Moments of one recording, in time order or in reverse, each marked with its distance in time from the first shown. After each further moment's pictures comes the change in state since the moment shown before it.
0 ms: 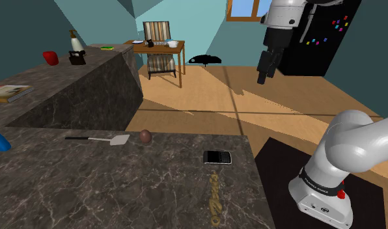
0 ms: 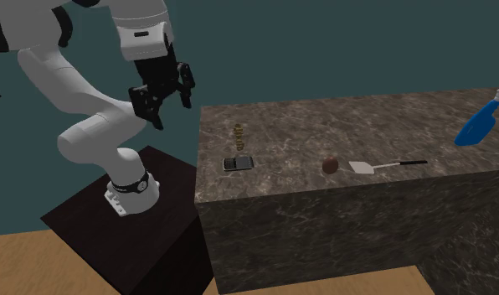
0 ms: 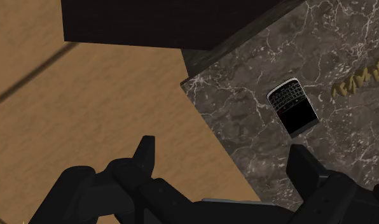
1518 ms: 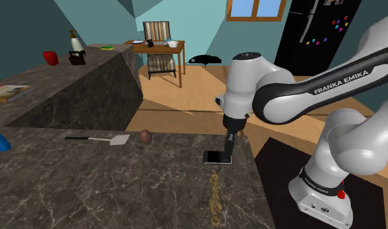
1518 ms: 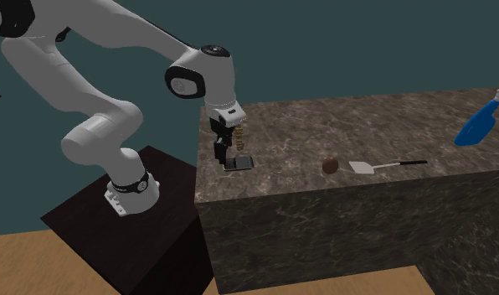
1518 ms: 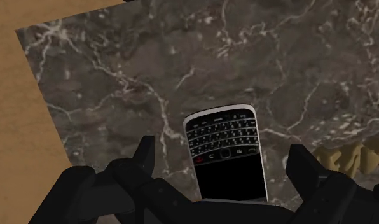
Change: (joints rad) arm 0.221 0.256 0.309 -0.405 0.140 0.688 -0.030
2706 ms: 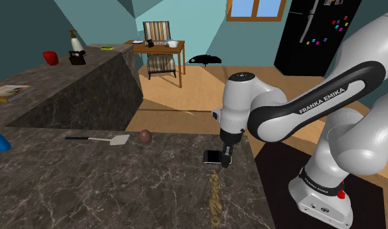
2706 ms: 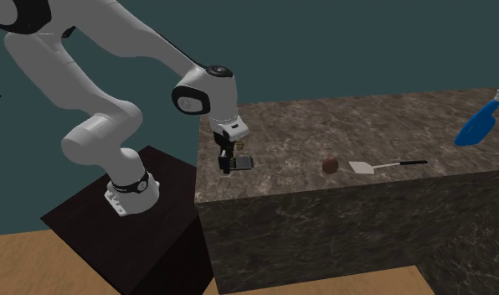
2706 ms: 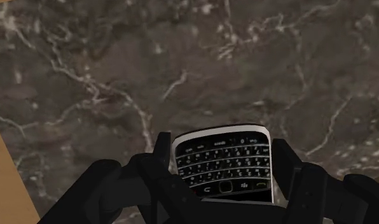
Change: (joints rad) arm 0.004 0.121 0.041 -0.060 0.009 0.184 -0.002
